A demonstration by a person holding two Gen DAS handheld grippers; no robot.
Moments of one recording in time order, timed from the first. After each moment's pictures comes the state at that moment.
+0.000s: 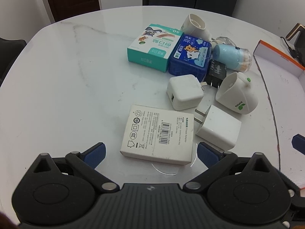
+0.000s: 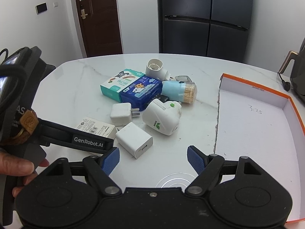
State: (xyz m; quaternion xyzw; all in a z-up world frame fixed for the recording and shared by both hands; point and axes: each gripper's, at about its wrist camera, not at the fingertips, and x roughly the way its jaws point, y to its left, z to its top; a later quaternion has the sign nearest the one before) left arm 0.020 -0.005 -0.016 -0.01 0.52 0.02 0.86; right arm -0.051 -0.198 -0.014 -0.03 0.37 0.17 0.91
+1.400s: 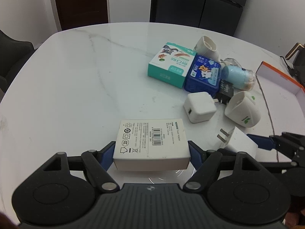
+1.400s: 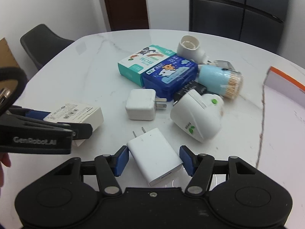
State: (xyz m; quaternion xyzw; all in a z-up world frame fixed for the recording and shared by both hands) left arm 0.003 0.020 -0.002 -0.06 0.48 0.02 0.87; right arm 0.007 -0.162 -0.050 -0.06 0.43 0.25 0.87
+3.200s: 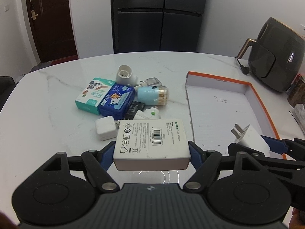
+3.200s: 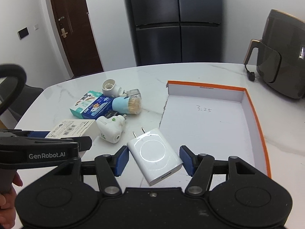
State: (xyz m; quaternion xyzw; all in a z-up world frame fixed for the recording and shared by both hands) left arm -0.025 -0.126 0.061 -0.01 0.41 -0.03 0.91; right arm -0.057 -0.325 0.027 0.03 0.37 0.13 0.92
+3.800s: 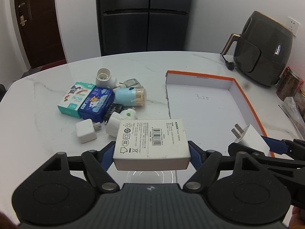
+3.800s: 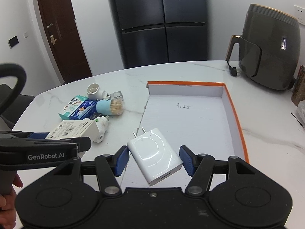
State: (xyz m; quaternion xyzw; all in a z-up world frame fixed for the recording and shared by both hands) left arm -0.027 -0.158 0.063 0.00 0.41 -0.06 0.91; right arm -0.069 -0.361 0.029 0.05 0.36 0.10 0.93
